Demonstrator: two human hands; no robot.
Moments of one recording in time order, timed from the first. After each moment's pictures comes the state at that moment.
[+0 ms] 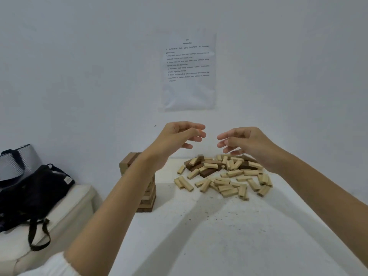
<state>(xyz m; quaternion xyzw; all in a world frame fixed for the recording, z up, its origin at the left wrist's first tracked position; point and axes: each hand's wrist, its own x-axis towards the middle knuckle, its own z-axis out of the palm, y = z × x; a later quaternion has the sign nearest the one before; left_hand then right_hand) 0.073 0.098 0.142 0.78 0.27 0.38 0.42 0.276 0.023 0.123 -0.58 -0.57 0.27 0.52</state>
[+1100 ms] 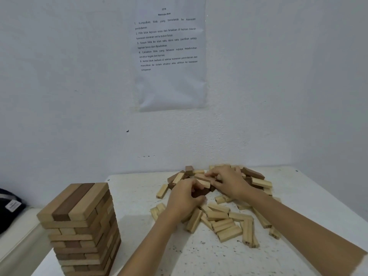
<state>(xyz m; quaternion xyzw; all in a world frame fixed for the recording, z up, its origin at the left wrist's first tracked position) 0.193 0.234 -0.020 0.85 0.38 0.29 0.24 0.363 0.199 -0.007 -0.72 -0.65 0.05 0.24</state>
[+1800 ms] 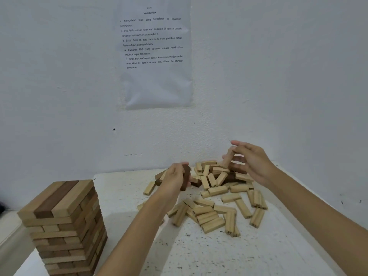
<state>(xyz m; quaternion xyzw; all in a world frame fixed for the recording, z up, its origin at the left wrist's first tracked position) 0.205 0.213 0.020 0.58 0.36 0.37 0.63 0.407 0.138 0.046 -0.52 -0.34 0.37 0.70</state>
